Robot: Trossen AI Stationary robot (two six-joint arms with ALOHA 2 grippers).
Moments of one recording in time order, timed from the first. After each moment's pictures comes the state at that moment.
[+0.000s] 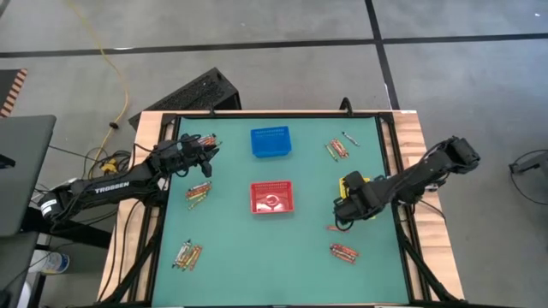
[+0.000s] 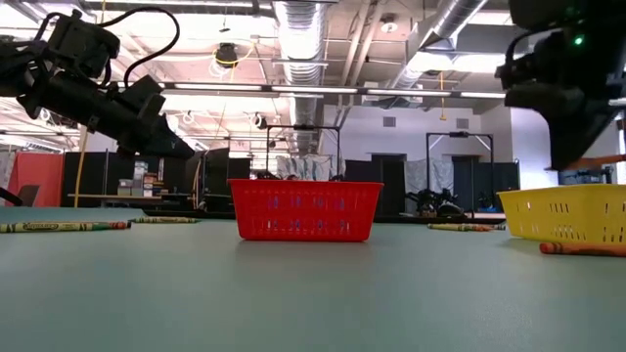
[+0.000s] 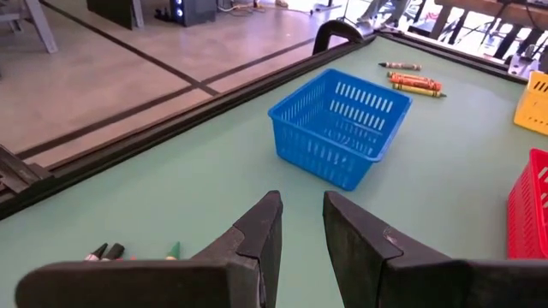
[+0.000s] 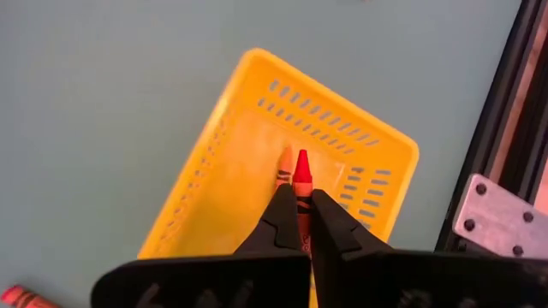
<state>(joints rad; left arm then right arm) 0.60 0.65 0.09 0.35 -0.04 -0.15 0.39 1.43 0.93 -1.31 0.40 1.51</state>
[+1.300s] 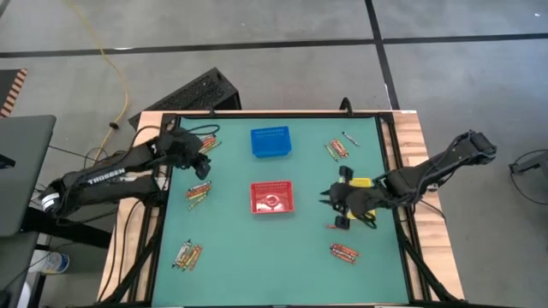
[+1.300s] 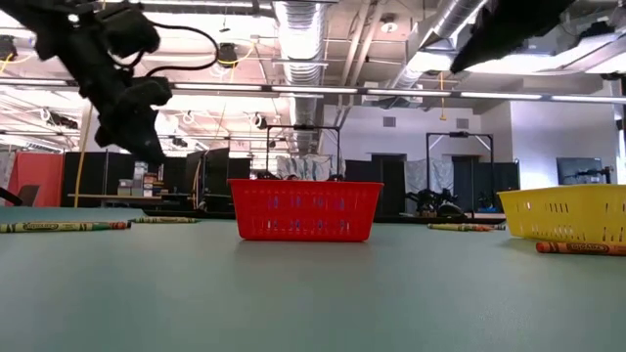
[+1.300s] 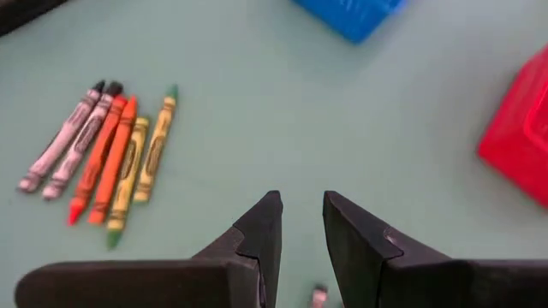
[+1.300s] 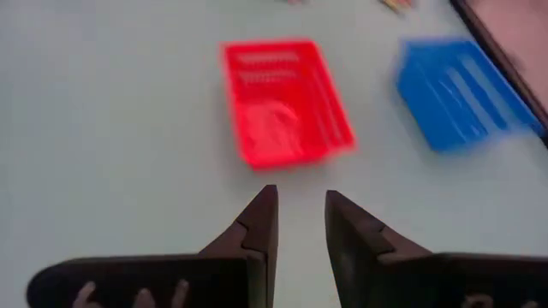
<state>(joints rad) 0.60 0.78 0.52 -0.53 0.02 -0.23 0.41 1.14 0.86 -0.46 0.47 0.27</state>
